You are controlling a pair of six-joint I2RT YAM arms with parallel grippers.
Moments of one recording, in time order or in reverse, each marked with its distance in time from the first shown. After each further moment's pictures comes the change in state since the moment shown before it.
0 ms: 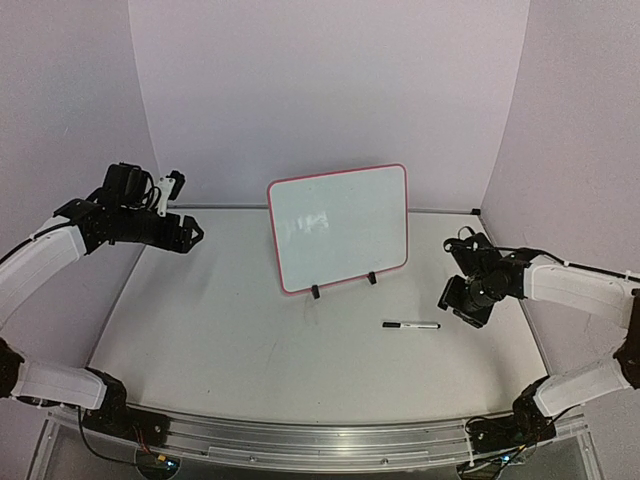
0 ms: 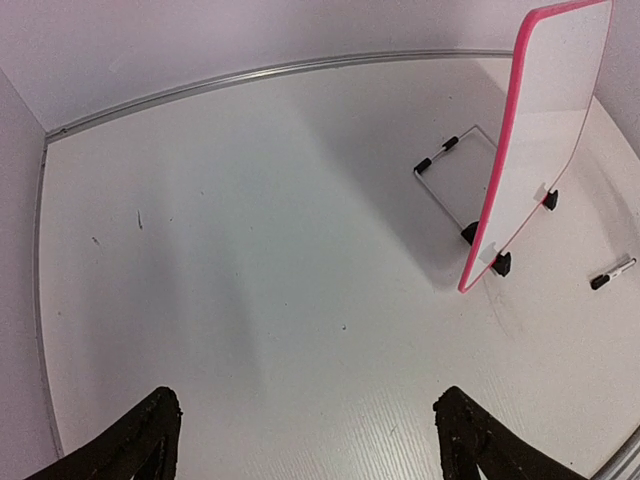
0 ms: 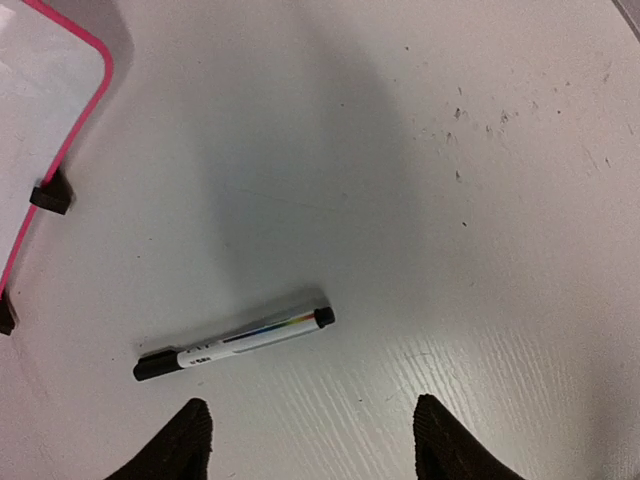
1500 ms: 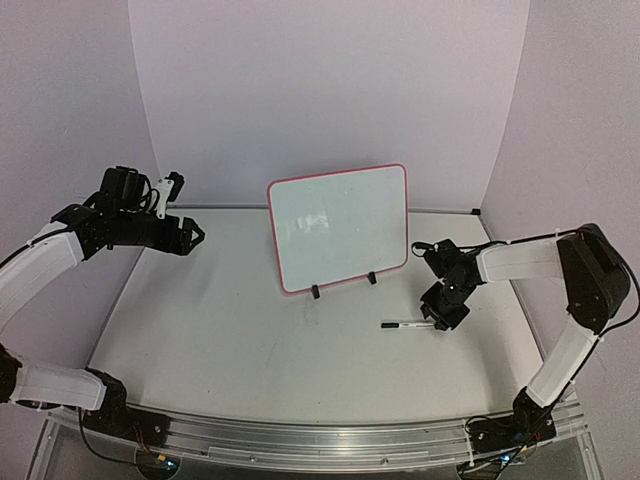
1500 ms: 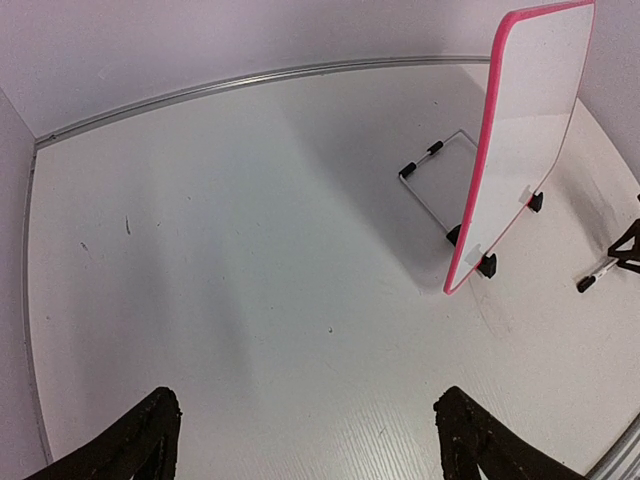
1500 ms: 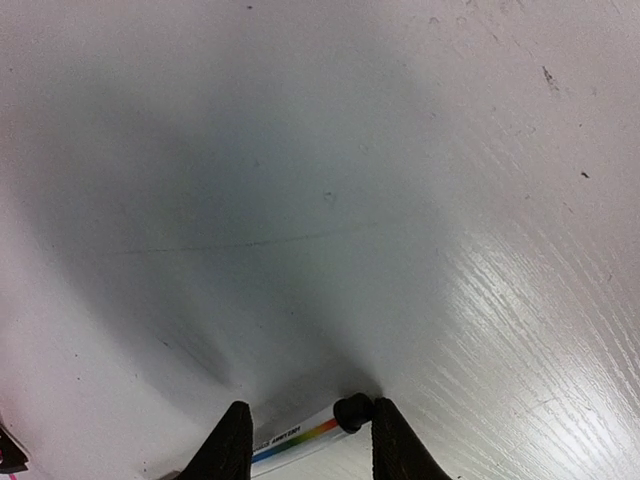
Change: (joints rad) left arm 0.000 -0.036 -0.045 0.038 0.029 -0.008; right arm -0.067 0.417 0.117 0.102 -0.131 0.324
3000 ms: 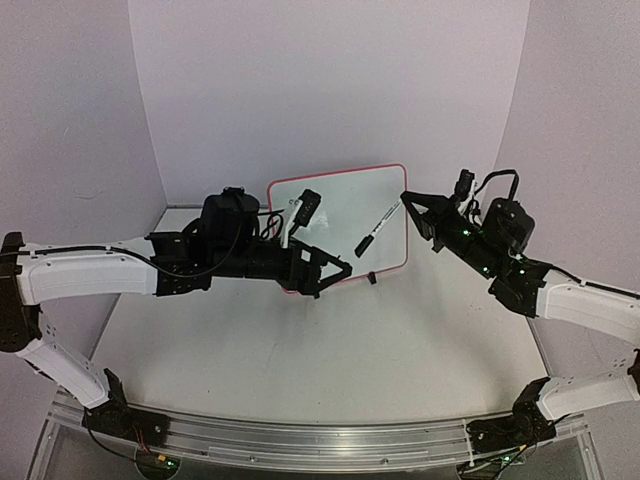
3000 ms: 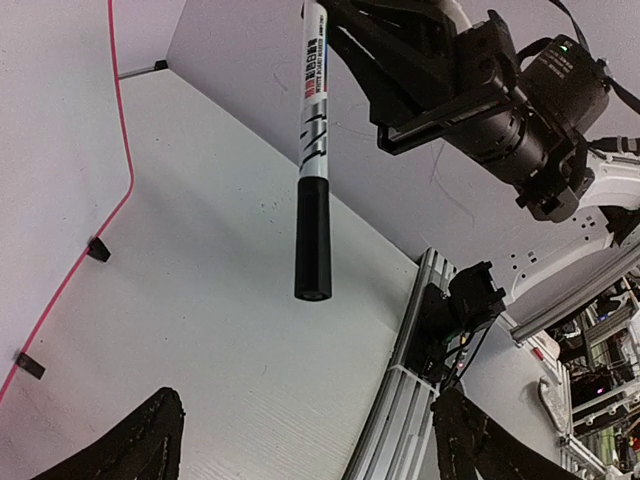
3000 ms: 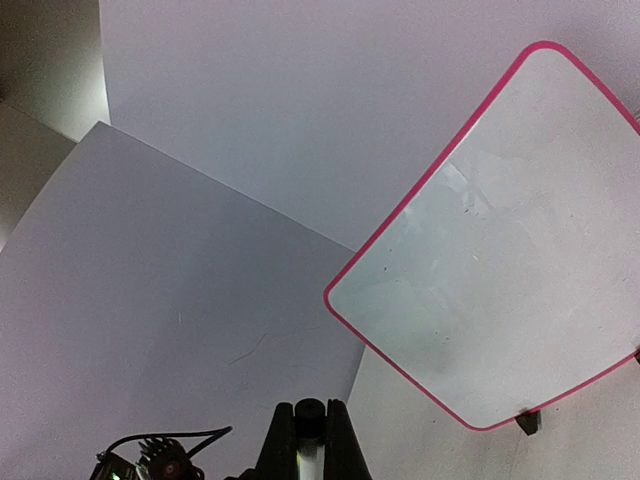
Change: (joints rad) left arm -0.672 0.302 0.055 0.589 0.176 -0.381; right arm 0.215 -0.553 -0.171 1.032 -0.083 -0.214
